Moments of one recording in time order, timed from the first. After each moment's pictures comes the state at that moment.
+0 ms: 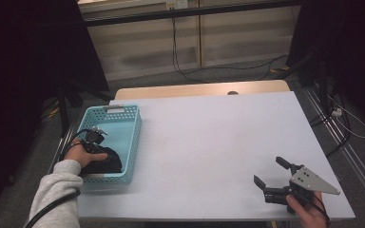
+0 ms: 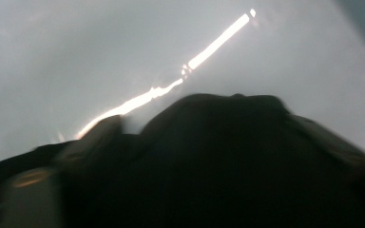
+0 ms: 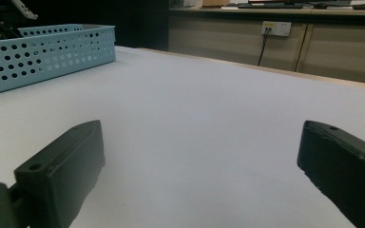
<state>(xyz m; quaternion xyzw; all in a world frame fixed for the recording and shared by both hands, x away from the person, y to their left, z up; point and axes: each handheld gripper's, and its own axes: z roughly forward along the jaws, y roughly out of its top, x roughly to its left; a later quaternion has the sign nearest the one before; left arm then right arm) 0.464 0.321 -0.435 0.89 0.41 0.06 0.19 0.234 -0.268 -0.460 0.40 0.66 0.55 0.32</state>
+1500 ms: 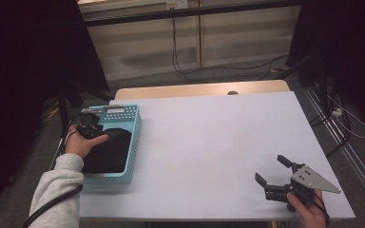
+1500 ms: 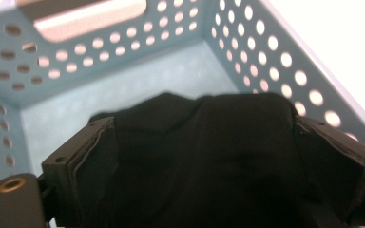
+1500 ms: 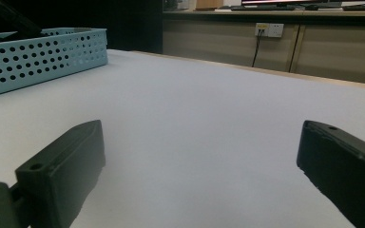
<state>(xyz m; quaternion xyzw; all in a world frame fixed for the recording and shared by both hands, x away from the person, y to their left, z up) 0.473 0.307 -0.383 0.82 0.47 0.13 0.31 0.239 -0.272 -0.463 0.41 0.65 0.55 0.32</state>
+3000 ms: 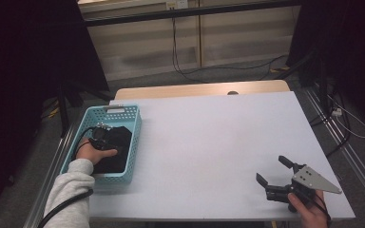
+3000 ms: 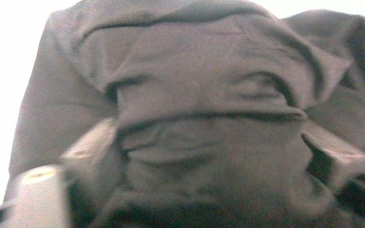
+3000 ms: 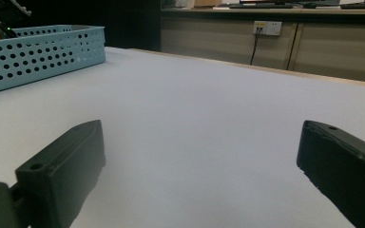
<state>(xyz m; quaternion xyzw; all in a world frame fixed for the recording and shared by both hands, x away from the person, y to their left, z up) 0.469 0.296 -0.441 0.84 0.46 0.09 0.27 0.237 -0.274 -0.463 0.41 0.65 0.55 0.32</state>
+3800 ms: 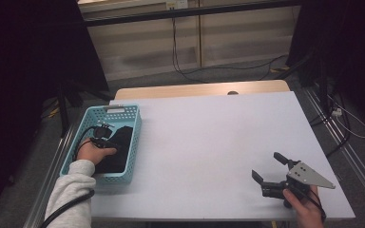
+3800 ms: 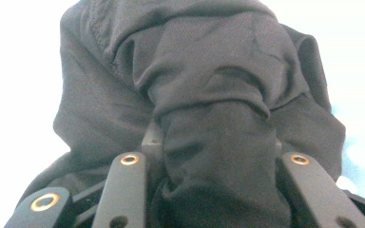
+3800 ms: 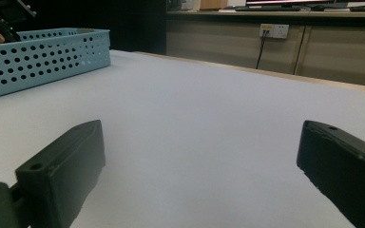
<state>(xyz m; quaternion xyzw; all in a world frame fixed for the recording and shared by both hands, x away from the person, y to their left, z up) 0.466 0.288 -0.430 0.84 0.48 0.06 0.26 0.249 -0.266 -0.463 0.40 0.65 0.56 0.32</state>
